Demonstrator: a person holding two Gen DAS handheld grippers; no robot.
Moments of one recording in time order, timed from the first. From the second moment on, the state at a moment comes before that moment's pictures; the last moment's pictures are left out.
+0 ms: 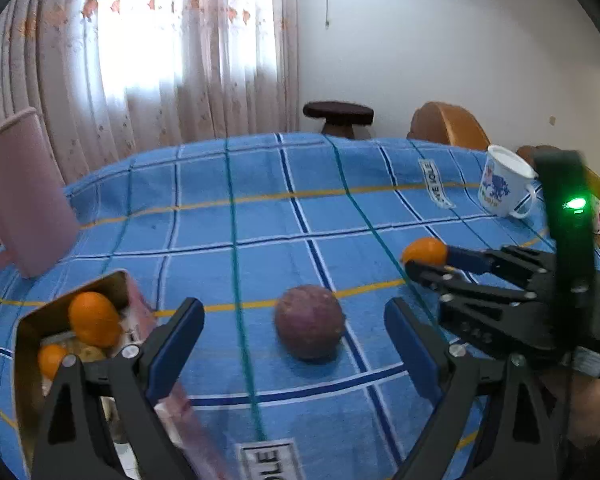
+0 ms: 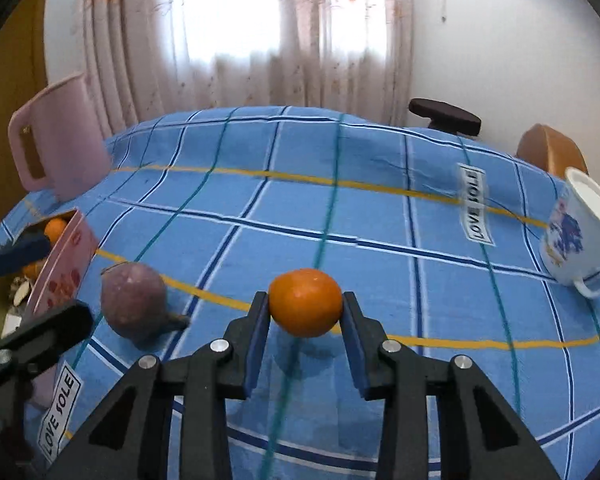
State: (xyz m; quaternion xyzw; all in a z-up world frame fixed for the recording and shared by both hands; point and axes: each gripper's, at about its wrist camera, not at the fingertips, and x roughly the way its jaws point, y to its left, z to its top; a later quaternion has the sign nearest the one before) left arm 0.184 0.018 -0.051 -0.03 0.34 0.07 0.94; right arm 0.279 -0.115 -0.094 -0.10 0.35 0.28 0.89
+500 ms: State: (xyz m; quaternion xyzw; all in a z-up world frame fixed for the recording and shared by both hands) left arm 0.233 0.015 -0.093 -0.08 0.41 0.09 0.90; right arm 0.268 -0.130 -0.082 -0.08 0.31 0.30 0.90
